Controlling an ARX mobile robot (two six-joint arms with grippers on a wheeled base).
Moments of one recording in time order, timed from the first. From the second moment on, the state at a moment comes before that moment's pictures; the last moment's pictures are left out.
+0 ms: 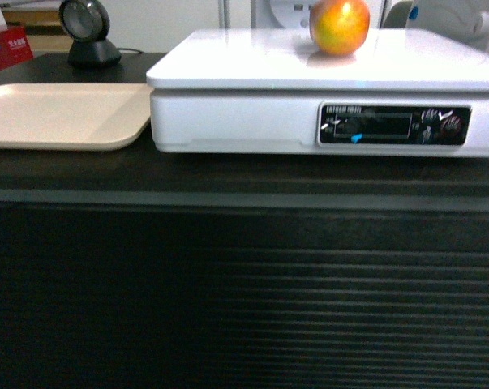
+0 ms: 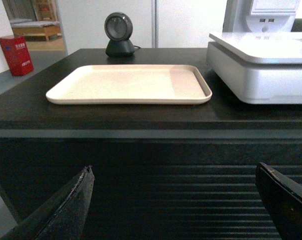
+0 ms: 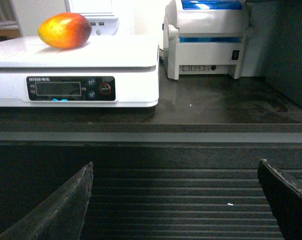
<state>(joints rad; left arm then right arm) 0.00 0.01 0.01 0.00 0.00 -0.01 0.00 0.01 0.01 -0.01 0.00 0.00</state>
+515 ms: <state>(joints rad) 0.00 0.01 0.01 0.00 0.00 -0.01 0.00 0.01 0.01 0.00 0.00 0.00</state>
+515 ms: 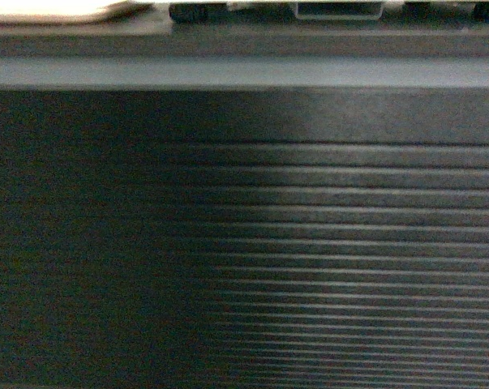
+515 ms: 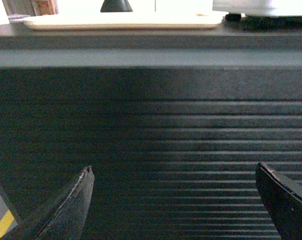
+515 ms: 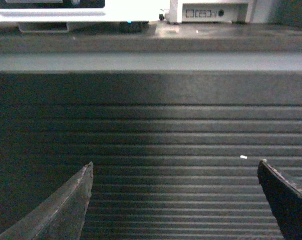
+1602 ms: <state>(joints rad) 0.00 0.01 0.01 -0.01 0.00 -0.01 0.00 0.01 0.01 -0.01 0.00 0.00</state>
